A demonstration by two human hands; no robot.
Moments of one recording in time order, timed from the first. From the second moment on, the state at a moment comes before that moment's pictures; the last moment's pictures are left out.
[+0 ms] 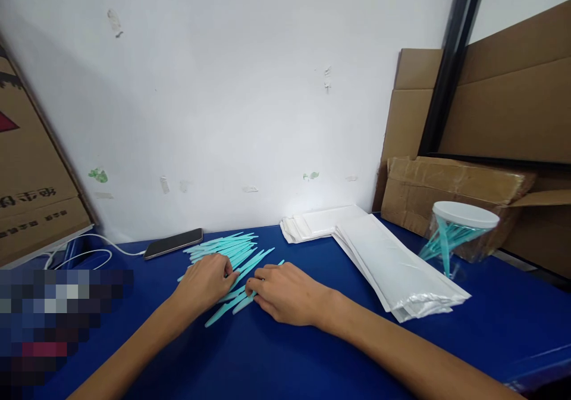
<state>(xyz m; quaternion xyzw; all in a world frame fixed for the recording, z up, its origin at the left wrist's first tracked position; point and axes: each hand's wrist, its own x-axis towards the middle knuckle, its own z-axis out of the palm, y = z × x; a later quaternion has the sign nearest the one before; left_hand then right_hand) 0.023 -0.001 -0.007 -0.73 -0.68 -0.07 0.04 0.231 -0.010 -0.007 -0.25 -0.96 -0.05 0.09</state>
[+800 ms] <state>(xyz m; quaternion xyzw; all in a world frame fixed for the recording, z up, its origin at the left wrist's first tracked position) 0.006 0.016 -0.014 -0.74 -0.67 -0.07 0.04 0.231 -0.006 -0.010 -0.29 -0.95 -0.06 0.12</state>
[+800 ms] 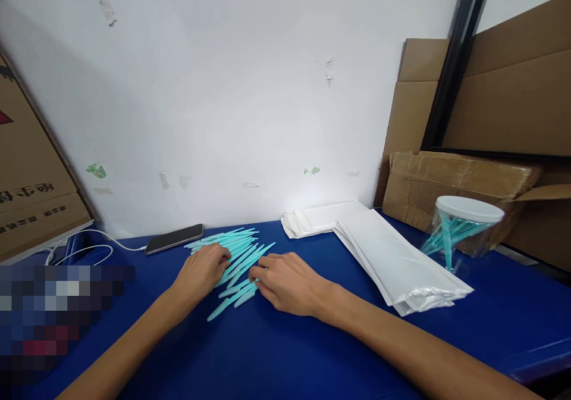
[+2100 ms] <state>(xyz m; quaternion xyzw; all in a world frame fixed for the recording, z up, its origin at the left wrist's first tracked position) 0.031 0.001 -0.015 -0.74 -0.64 -0.14 -0.14 0.226 -0.003 -0.019 -0.46 -0.88 -0.07 0.05</state>
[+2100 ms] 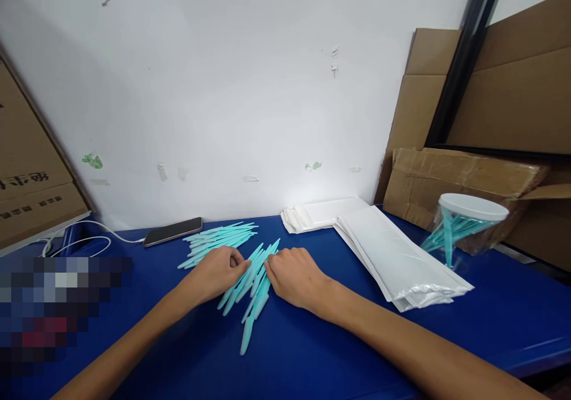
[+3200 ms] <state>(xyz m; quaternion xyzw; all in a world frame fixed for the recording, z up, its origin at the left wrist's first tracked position) 0.050 -0.019 -0.007 -0.77 -0.62 -0.11 -0.10 0.241 0.015 -0.006 -0.54 -0.79 -0.01 0.29</state>
